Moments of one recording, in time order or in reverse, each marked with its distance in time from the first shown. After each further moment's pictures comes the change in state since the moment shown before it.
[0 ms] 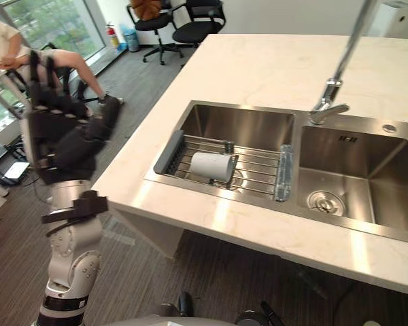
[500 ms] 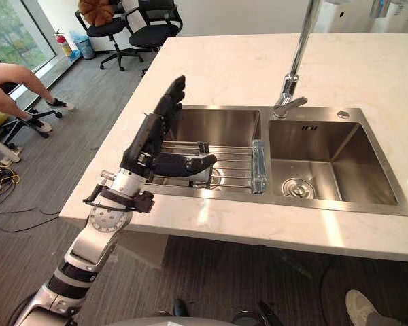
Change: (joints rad) left arm -0.245 0.211 -0.206 0.276 0.666 0.116 -0.074; right arm 0.001 -0.020 -0.041 0.021 0.011 0.066 0.031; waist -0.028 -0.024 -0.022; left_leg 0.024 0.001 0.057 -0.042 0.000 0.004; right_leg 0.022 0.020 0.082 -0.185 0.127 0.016
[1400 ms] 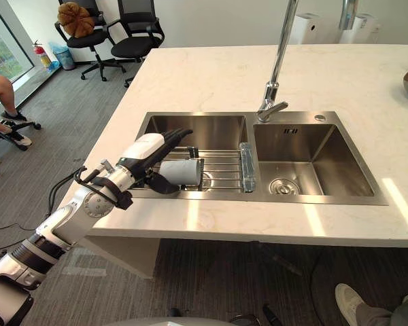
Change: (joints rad) left arm -0.119 0.304 -0.166 0.191 0.201 0.172 -0.155; right arm 0.015 -0.014 0.035 0.010 0.037 0.014 -0.014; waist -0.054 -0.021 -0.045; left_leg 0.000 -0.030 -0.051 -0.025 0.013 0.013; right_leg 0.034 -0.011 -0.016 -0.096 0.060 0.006
